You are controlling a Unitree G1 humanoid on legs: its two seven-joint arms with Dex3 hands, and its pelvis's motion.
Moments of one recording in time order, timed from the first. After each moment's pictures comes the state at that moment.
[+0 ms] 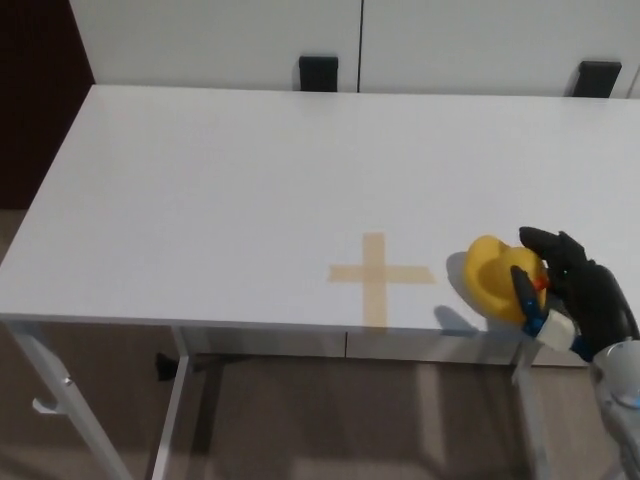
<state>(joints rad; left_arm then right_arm) -0.07 0.48 -0.06 1.29 0.20 -0.05 0.01 -0.44 -0.26 0.04 0.65 -0.15 -0.02 -0.04</state>
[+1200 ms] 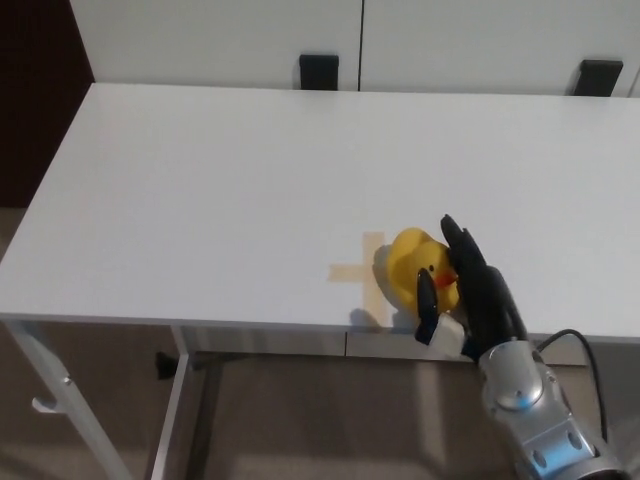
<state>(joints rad) -0.10 0.48 -0.08 1.29 0.20 -0.05 0.01 -0.49 -0.07 0.20 0.65 -0.27 0.04 -0.21</state>
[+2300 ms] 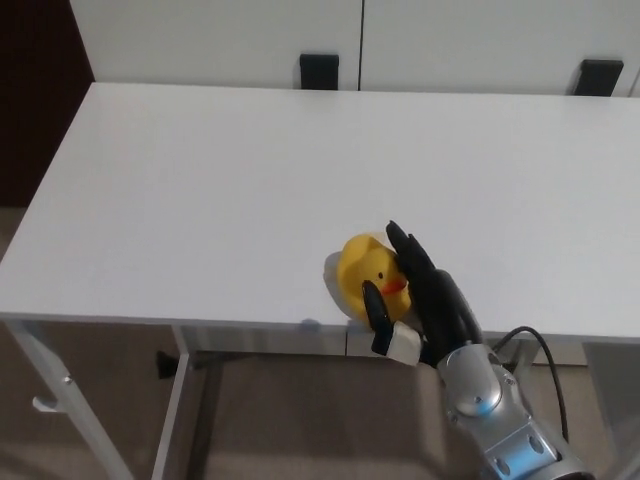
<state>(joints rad) -0.10 0.48 -0.09 1.28 0.20 -0.05 0.01 -0.49 -0.01 0.26 0.64 -0.31 0.06 -0.20</state>
